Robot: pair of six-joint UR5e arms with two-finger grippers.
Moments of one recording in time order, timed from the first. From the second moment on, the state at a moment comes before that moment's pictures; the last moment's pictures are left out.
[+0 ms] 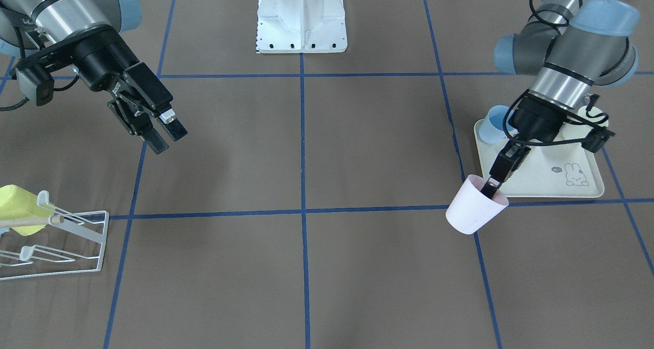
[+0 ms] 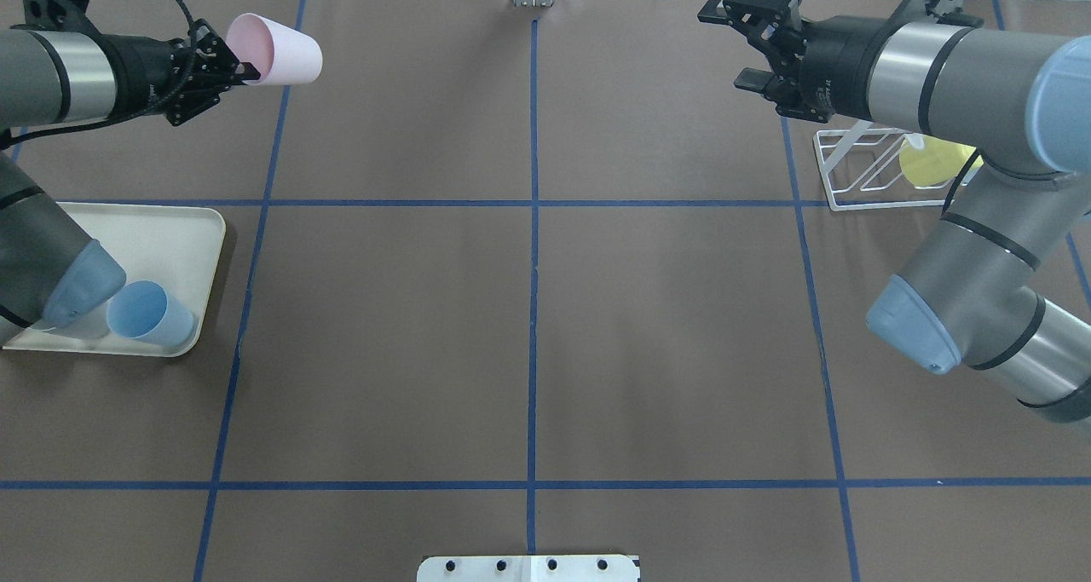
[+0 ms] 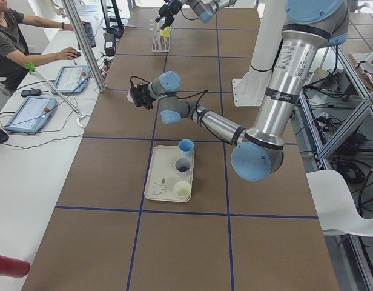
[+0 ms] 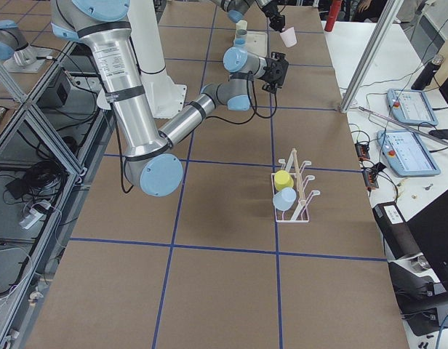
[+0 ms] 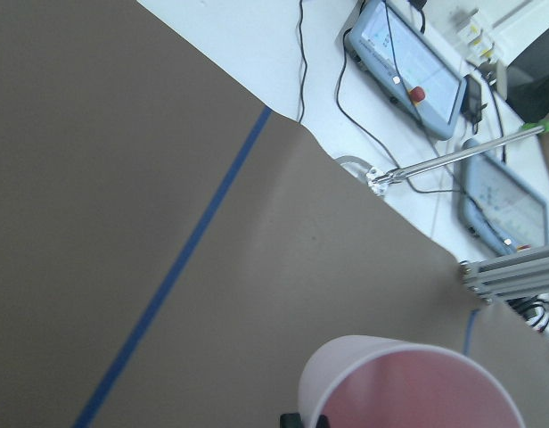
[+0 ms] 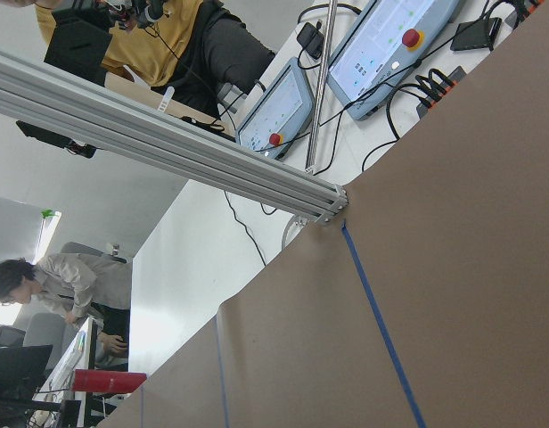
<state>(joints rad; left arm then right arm) -0.91 -1.89 -1.64 -2.62 -1.80 -1.94 0.84 -1.22 1.89 -0.69 1.69 1.82</state>
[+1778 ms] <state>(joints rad) -0.62 -2.12 -1.44 -3.38 -1.45 -2.57 0.60 -0.99 1.78 -0.52 1.41 2.00</state>
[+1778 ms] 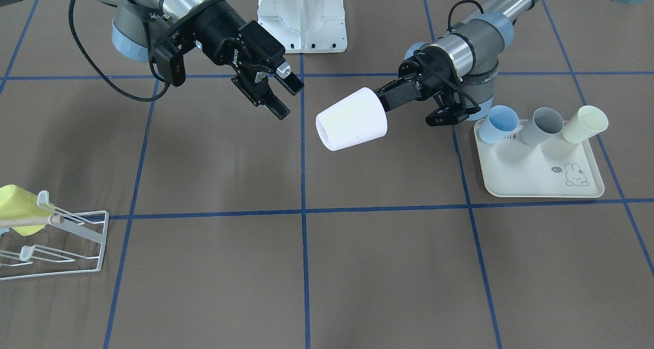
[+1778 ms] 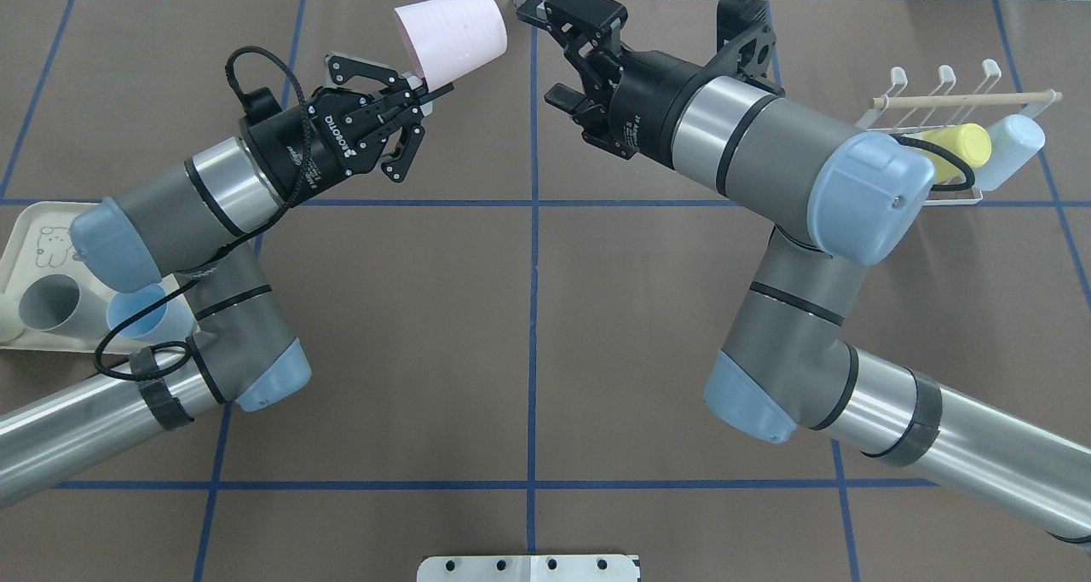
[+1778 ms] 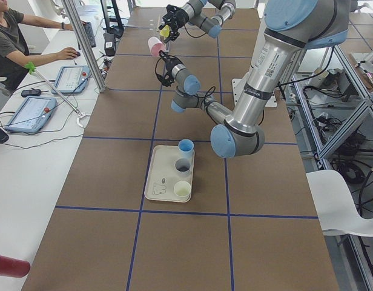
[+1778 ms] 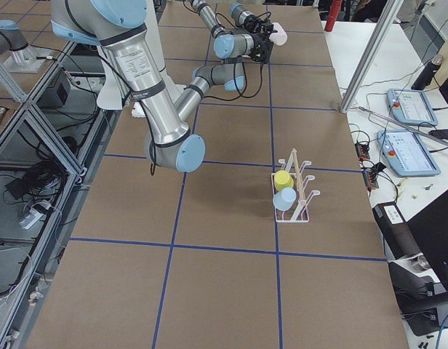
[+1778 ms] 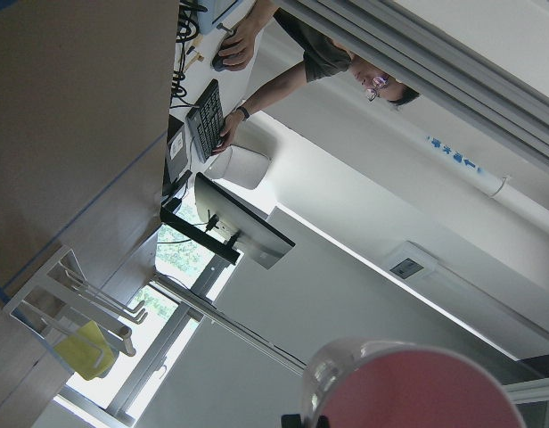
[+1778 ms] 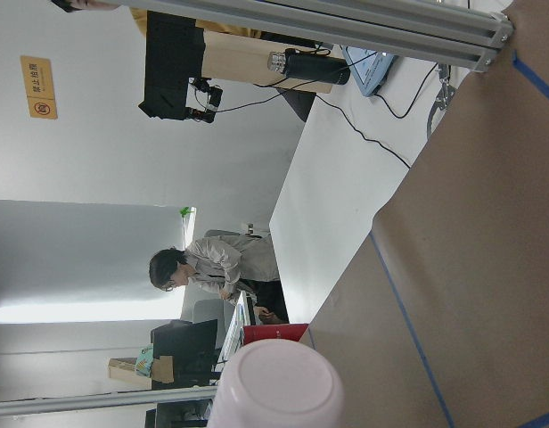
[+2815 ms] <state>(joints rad) -0.52 -2.18 -1.44 -3.36 -1.36 -2.56 0.59 -0.98 1.76 -0.52 1.39 2.00</state>
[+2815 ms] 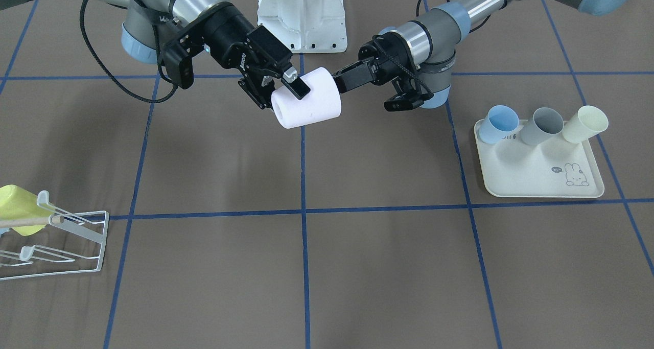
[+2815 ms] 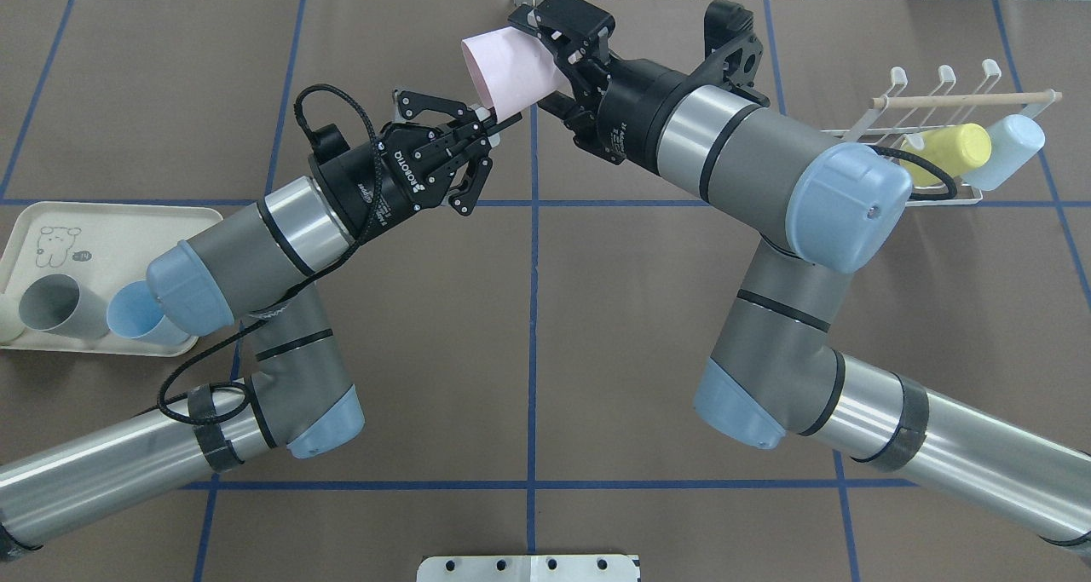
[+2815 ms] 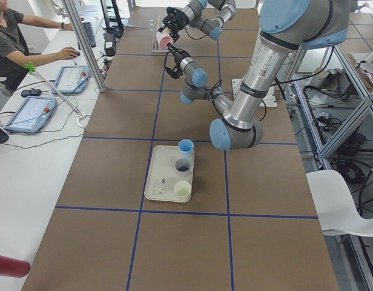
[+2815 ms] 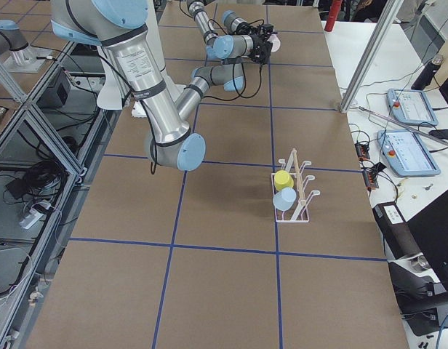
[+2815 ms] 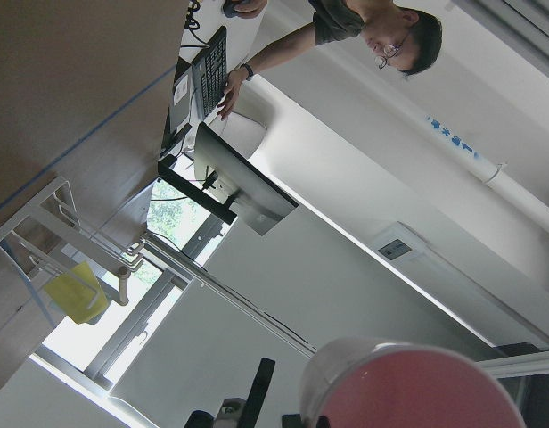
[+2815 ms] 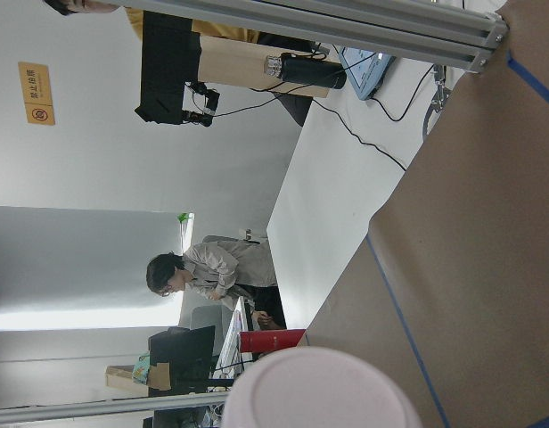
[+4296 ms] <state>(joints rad) -0.51 -2.18 -1.45 -3.35 -1.35 -2.46 0.60 -0.99 1.75 -0.48 1.38 2.00</state>
